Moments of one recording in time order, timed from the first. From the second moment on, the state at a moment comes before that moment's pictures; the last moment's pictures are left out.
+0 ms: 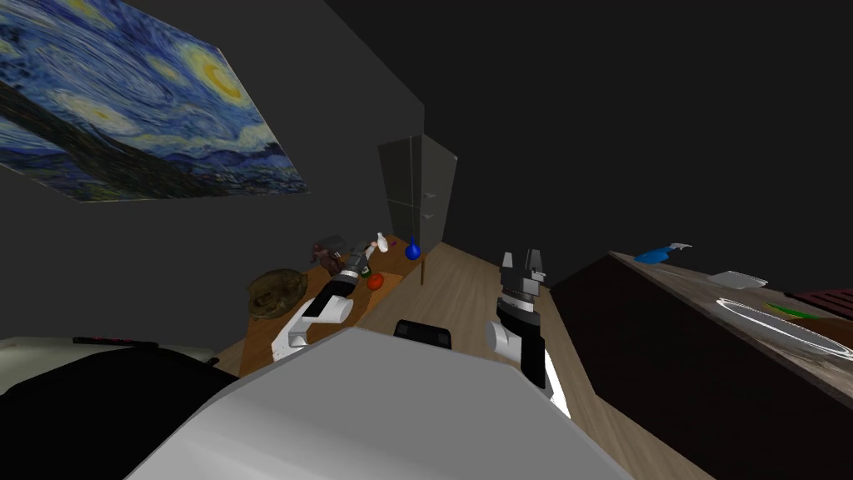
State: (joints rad) left arm 0.49 0.25 0.16 -2.16 0.16 -0.02 -0.03; right arm 0.46 0.01 -0.03 -2.25 0.00 -0.51 -0.04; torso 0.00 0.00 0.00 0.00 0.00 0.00
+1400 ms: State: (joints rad) left arm 0.50 0.30 0.31 -2.09 0.20 0.34 -0.13; right arm 0.46 0.01 -0.03 -2.25 0.00 -0.51 -0.04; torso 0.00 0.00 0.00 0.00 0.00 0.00
